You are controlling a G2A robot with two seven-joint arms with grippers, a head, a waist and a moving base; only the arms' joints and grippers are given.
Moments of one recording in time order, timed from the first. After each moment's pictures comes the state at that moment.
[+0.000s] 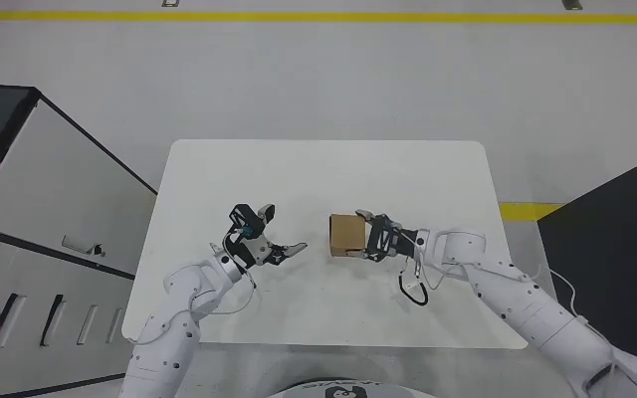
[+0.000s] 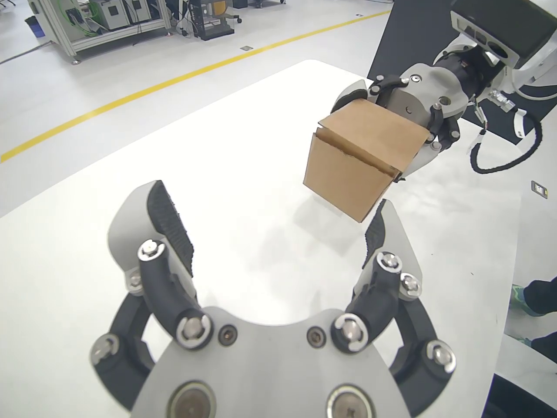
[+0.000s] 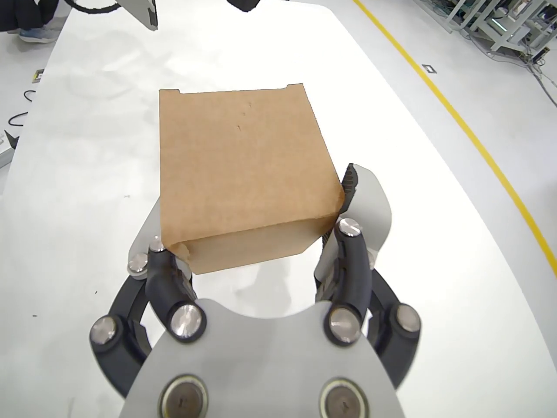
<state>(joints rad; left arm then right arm) 1.62 -1.26 -1.42 -1.63 1.42 -0.69 0.08 -1.12 -0.91 0.73 -1.40 -1.36 -0.61 -0.23</state>
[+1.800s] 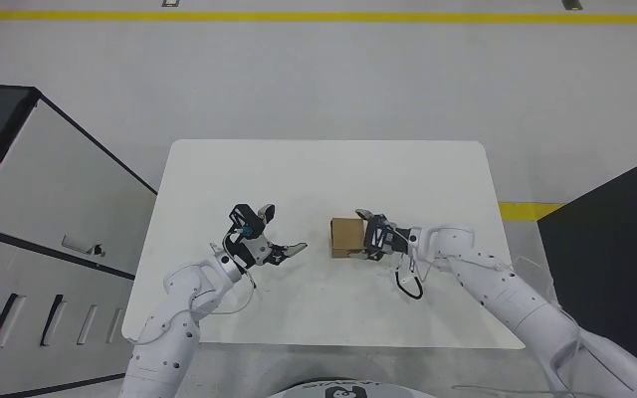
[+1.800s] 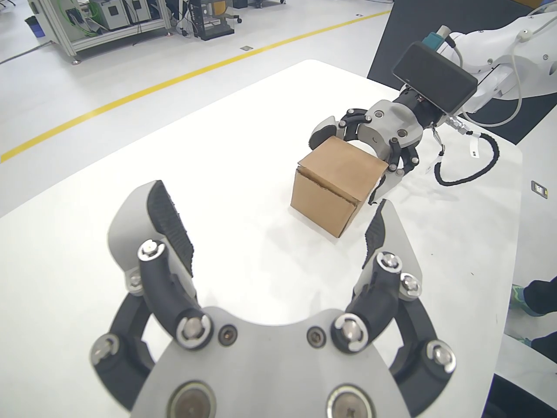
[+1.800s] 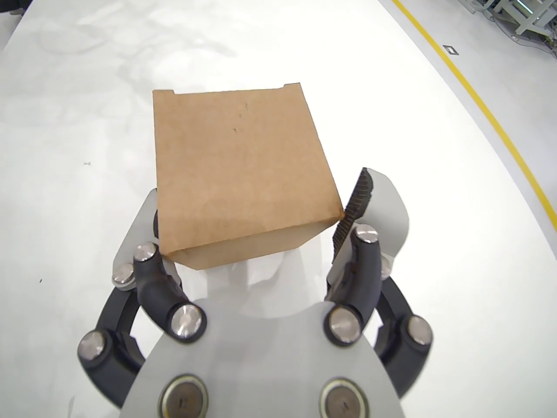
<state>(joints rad) 1.62 -1.26 -1.42 -1.63 1.42 -0.69 0.08 -1.05 -1.02 0.70 -1.15 -1.48 -0.64 -0.35</state>
